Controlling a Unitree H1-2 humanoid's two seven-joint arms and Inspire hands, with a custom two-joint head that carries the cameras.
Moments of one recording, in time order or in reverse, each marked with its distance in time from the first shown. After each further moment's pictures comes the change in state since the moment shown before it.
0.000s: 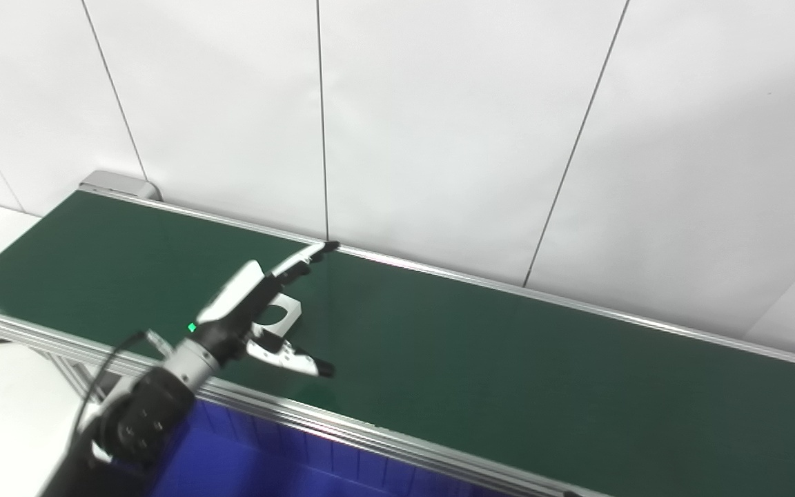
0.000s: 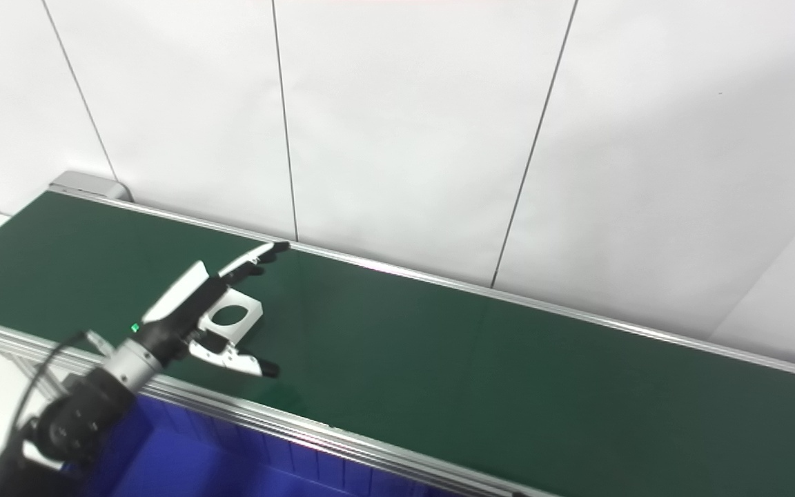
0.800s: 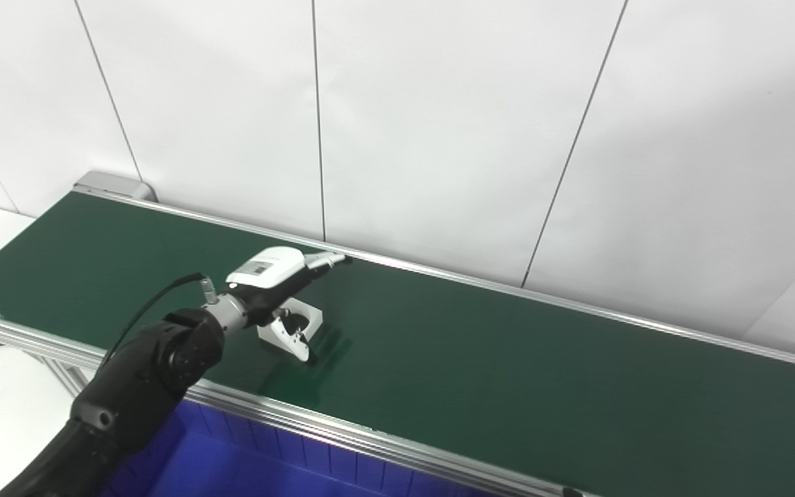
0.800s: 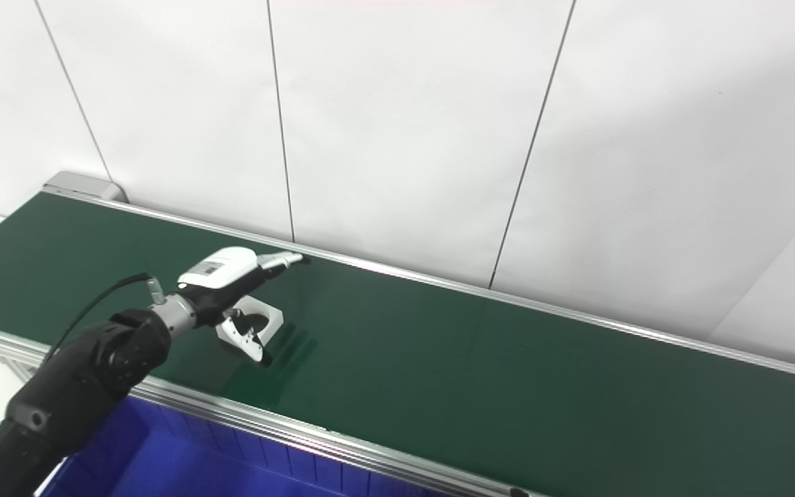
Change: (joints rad) left arm -0.257 0.087 -0.274 0.282 0.372 0.076 -0.017; right arm 0.016 0.015 0.000 -0.037 0.016 -0.012 0.000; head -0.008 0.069
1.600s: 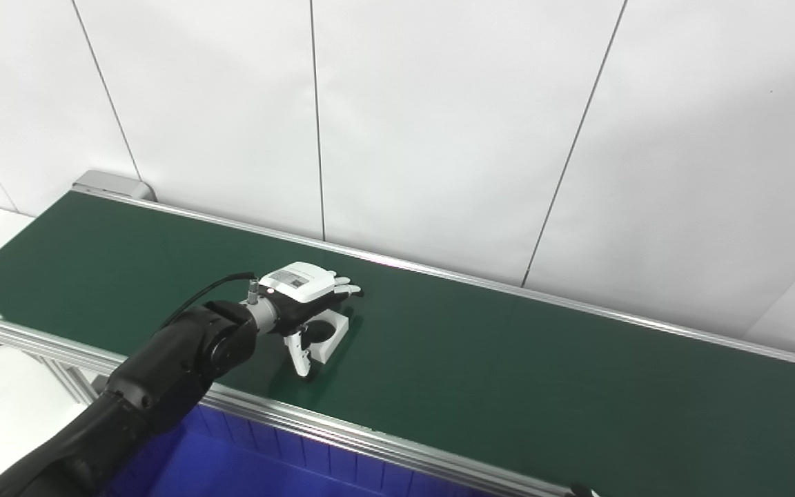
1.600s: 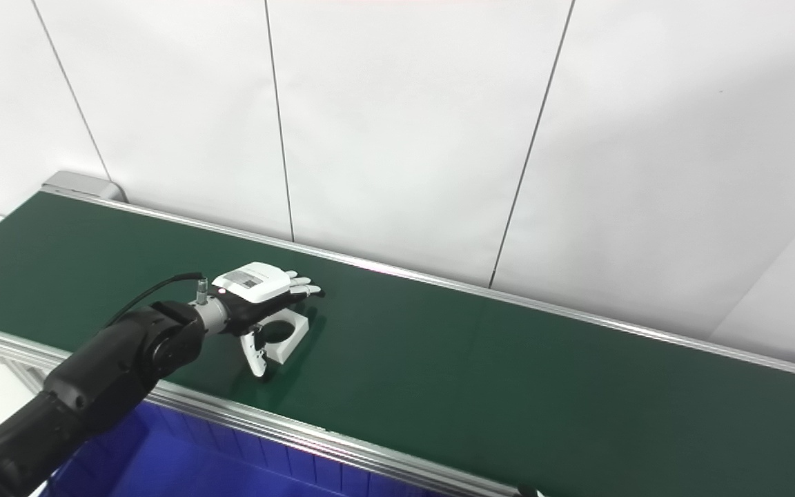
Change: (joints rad) left arm -0.078 0.005 -0.145 0.036 0.173 0.108 -0.121; right arm 0.010 -0.004 -0.015 -0.030 0.012 0.000 0.016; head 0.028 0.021
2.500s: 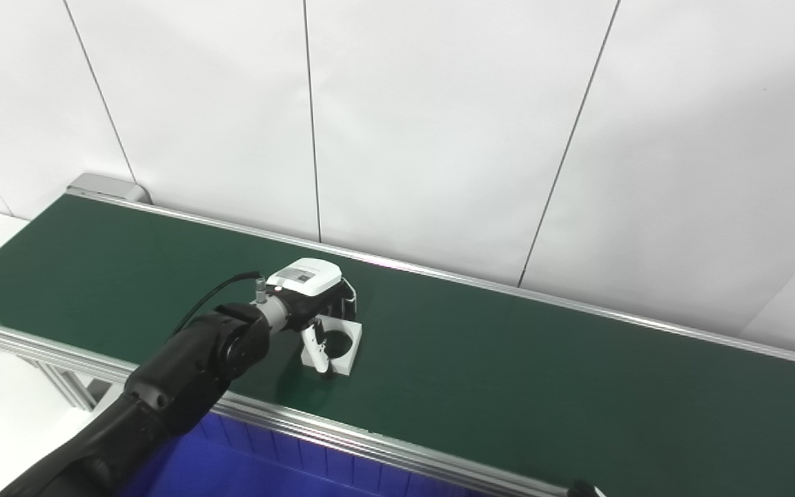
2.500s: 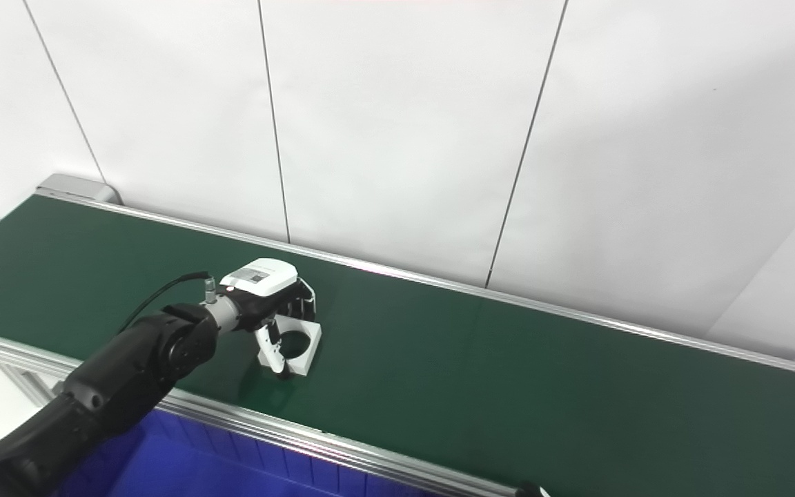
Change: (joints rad) left arm 0.017 -0.039 0.036 0.013 -0.102 0.047 0.104; right arm -0.002 0.006 -0.003 -0.004 0.005 0.001 0.003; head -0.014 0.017
